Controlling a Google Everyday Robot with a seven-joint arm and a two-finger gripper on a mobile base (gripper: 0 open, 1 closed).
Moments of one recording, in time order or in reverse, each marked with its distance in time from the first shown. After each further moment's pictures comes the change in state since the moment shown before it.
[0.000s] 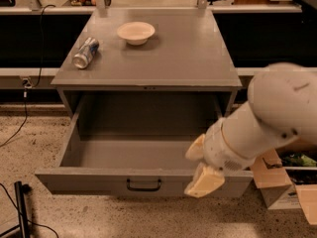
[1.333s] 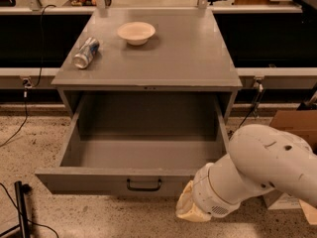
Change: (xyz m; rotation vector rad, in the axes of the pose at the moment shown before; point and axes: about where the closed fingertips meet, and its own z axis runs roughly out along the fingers) arm 0.026 0.066 0.081 -0.099 -0.016 0.016
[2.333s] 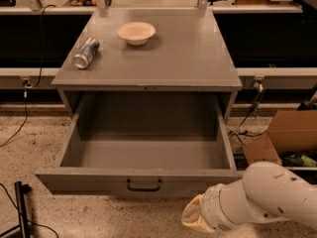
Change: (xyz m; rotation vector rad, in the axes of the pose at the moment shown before) arm 0.052 -0.009 0.060 0.069 -0.114 0.084
